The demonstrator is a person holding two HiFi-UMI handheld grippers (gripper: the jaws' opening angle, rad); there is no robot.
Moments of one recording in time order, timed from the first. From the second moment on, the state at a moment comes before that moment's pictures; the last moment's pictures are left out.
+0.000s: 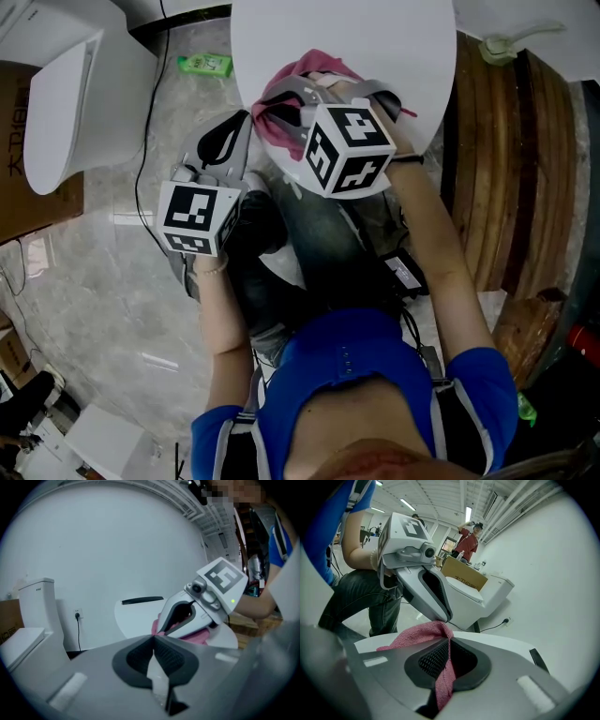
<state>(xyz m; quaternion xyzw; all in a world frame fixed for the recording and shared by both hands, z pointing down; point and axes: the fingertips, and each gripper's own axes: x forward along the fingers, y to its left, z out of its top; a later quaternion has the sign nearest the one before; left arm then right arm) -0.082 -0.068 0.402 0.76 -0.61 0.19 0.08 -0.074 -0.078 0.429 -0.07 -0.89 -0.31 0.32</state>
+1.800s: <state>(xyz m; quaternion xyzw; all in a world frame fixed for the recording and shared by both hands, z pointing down) -0.091 -0.068 0.381 0.75 -0.64 0.13 0.08 -0.072 -0.046 0.432 -0.12 -0.89 -0.32 0.32</state>
